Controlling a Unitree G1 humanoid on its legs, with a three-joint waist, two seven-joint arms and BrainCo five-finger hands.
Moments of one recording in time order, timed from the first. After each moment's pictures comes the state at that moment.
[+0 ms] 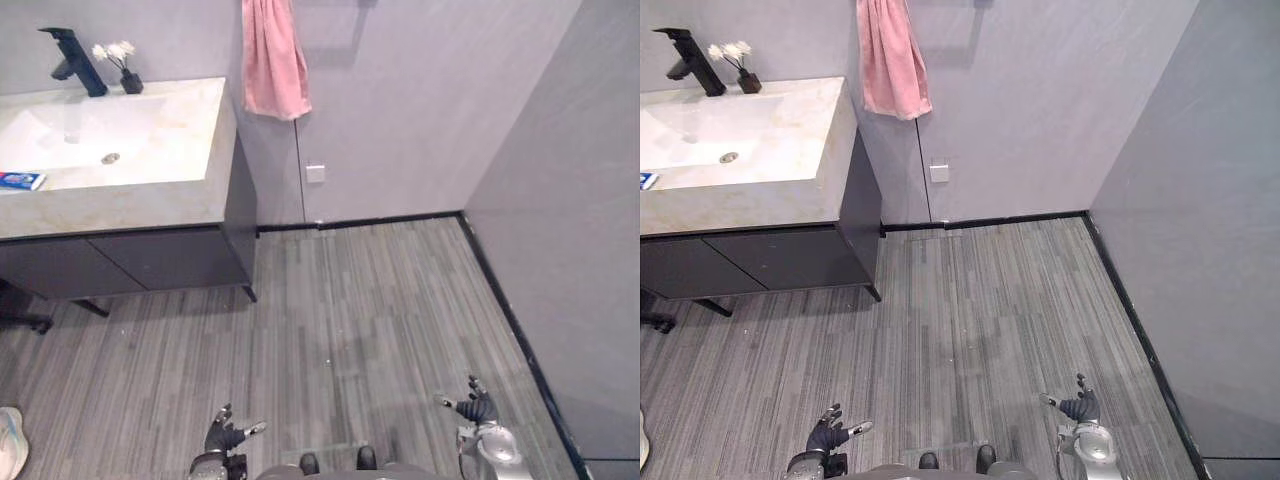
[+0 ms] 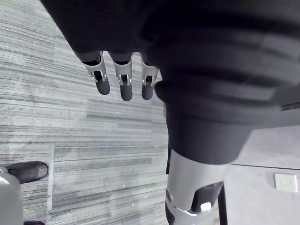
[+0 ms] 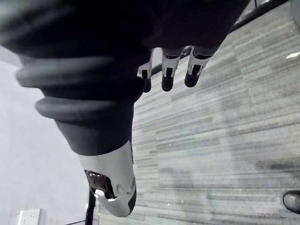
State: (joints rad) left arm 0.16 0.14 0.01 0.87 -0.13 -0.17 0.11; right arm 0.10 -0.20 -0.15 0.78 -0.05 -0.11 -0.15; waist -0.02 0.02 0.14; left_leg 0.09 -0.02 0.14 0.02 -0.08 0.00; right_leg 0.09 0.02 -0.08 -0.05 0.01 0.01
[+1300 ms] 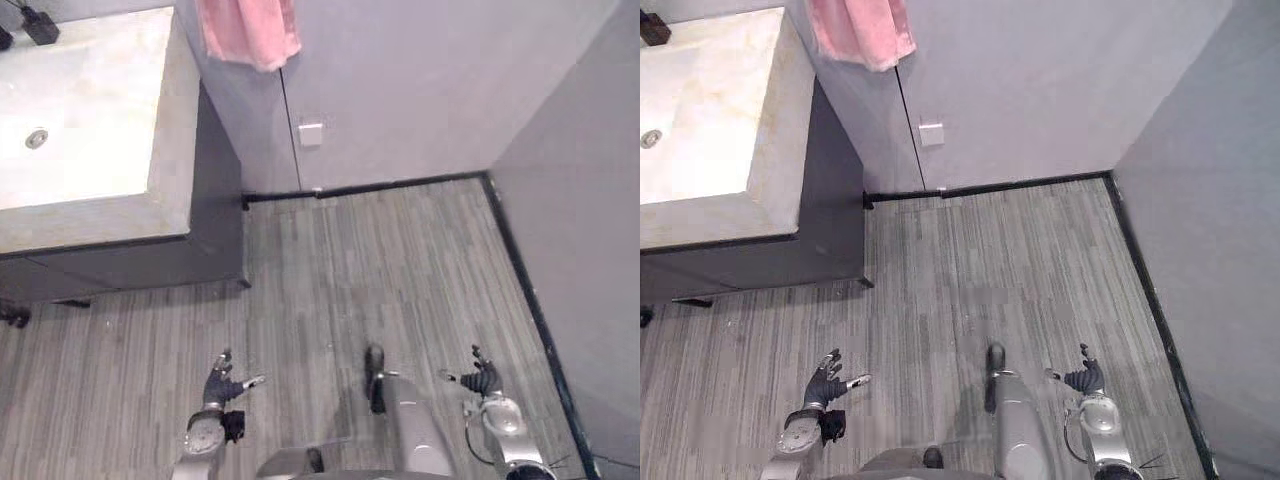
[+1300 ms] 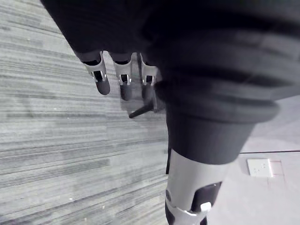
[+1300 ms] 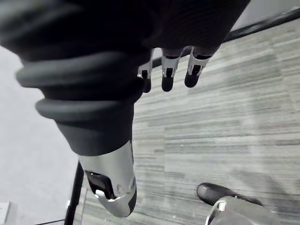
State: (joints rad) left arm 0.13 0.16 0.00 0.66 -0.11 -0.18 0.11; right arm 0.02 -0.23 -0.10 0.70 -0.04 -0.11 -0.15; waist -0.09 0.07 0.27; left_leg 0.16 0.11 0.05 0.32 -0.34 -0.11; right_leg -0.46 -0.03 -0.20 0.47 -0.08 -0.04
